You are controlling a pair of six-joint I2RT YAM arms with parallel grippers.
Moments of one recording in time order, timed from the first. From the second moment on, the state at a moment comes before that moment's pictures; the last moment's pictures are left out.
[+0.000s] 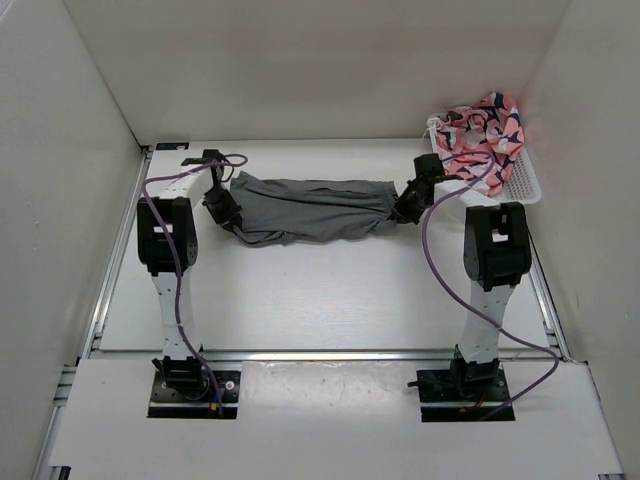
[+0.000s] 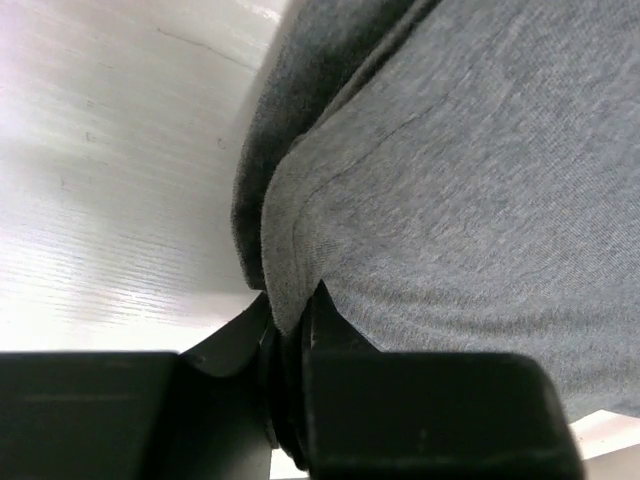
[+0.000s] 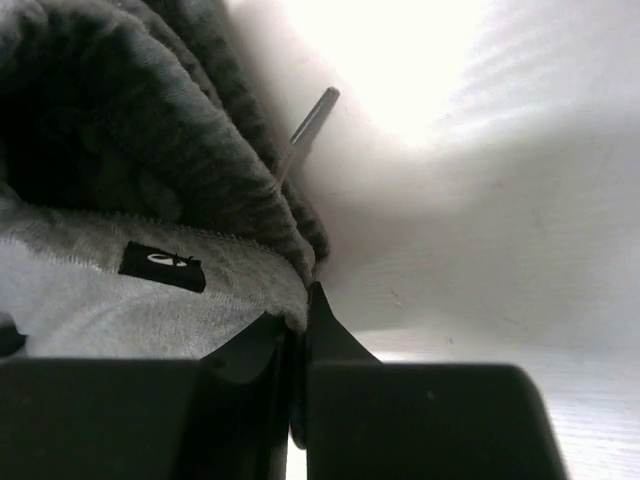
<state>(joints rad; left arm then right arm) -0.04 2.24 1.77 -0.97 0.11 -0.58 0.17 2.04 1.44 -0.48 -0.21 0.74</state>
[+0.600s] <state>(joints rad) -0.10 1.70 1.19 -0.96 0.03 -0.63 0.31 1.24 0.73 -0.59 -0.06 0.78</state>
